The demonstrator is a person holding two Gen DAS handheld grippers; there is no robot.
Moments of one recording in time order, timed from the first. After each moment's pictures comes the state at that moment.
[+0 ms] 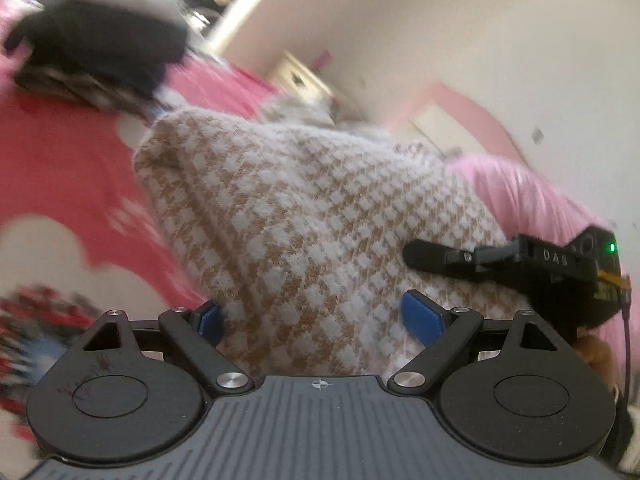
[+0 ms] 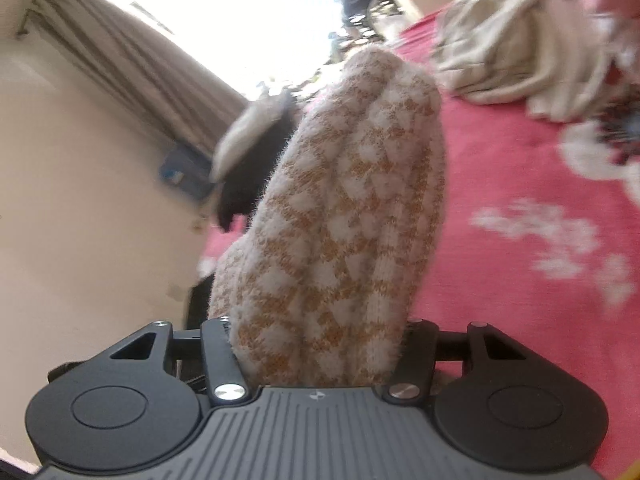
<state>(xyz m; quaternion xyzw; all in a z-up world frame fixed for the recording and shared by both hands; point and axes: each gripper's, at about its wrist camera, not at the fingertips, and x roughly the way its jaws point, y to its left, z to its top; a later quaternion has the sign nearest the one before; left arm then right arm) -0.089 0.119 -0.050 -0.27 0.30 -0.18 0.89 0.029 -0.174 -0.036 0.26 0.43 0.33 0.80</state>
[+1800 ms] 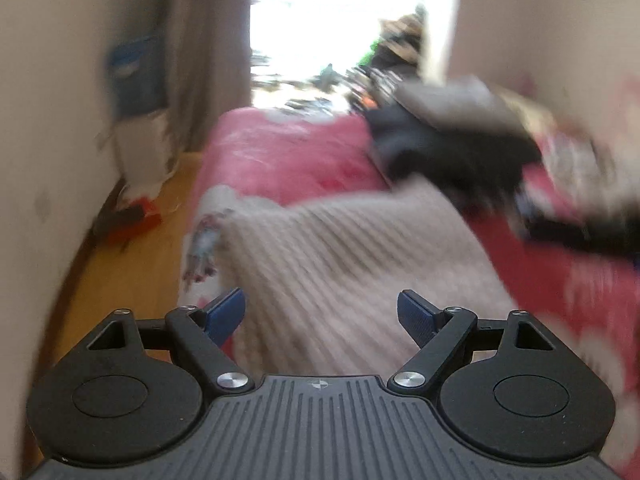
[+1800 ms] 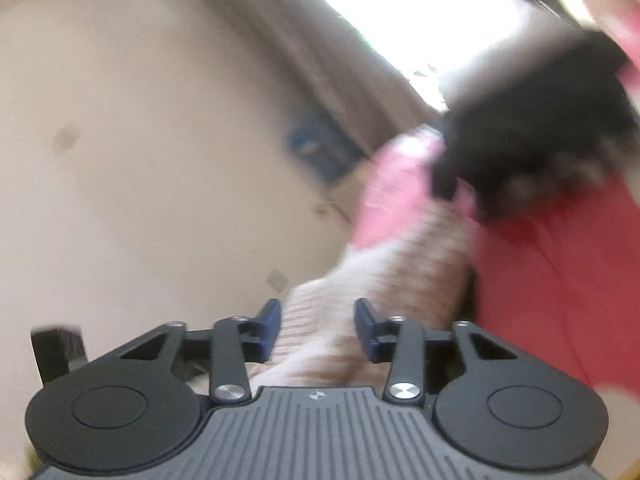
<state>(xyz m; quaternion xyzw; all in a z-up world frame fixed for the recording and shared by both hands) -0.103 0.401 -0.050 -0.02 0.34 0.08 0.94 0.050 0.177 -0.061 0.18 0.32 0.52 0.77</state>
